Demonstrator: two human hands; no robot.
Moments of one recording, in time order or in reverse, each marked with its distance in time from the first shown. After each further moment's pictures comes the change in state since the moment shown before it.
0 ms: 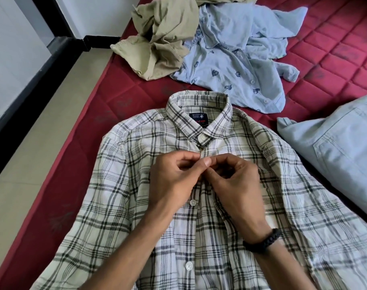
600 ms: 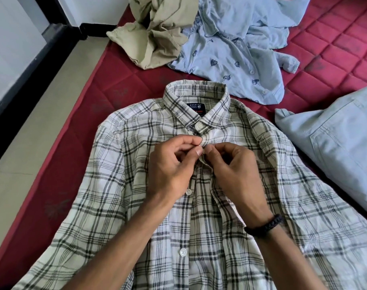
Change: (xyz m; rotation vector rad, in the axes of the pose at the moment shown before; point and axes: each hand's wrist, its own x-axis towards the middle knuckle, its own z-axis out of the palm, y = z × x) left_hand 0.003 -0.010 0.006 0.045 0.050 0.258; right_hand 0.009 0.001 -0.006 -0.064 -0.010 0.040
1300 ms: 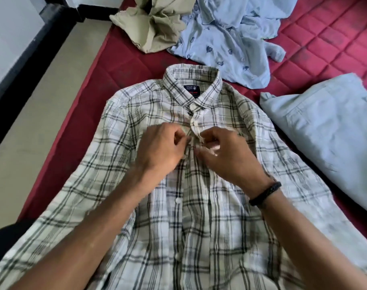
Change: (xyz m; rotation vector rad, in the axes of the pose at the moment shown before) left_hand -0.038 0.029 -0.028 0.538 -0.176 0.084; right_hand -0.047 -0.030 -0.034 -0.574 -0.223 -0.153
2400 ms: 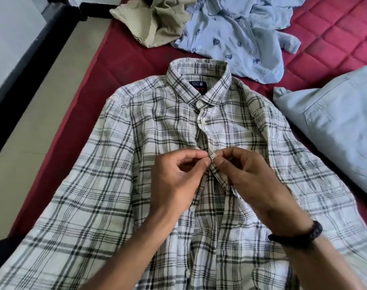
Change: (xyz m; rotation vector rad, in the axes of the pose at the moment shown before) left_hand -0.043 0.015 0.021 -0.649 0.106 -0.296; right_hand -0.025 0.010 0.006 0.753 -0.116 0.265
